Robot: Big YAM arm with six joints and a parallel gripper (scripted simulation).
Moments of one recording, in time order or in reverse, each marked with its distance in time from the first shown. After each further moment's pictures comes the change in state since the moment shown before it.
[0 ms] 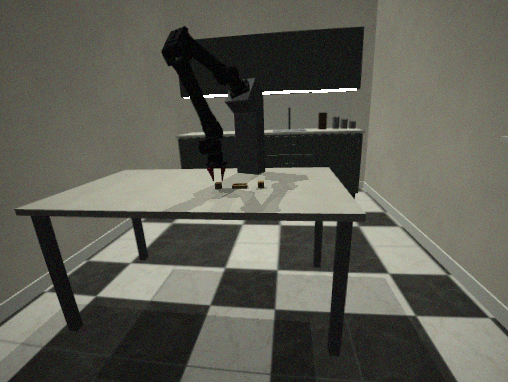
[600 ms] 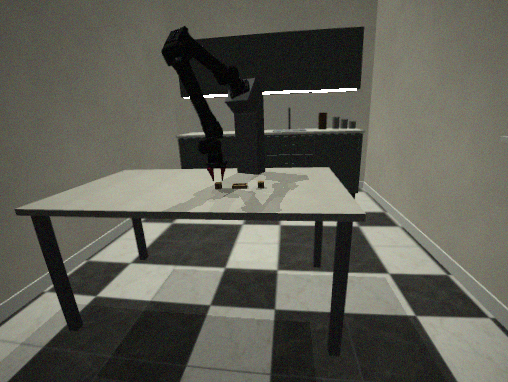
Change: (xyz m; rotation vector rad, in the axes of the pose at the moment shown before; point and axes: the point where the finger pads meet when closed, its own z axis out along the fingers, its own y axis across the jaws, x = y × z) arm 0.000 0.000 0.000 0.000 0.000 0.000
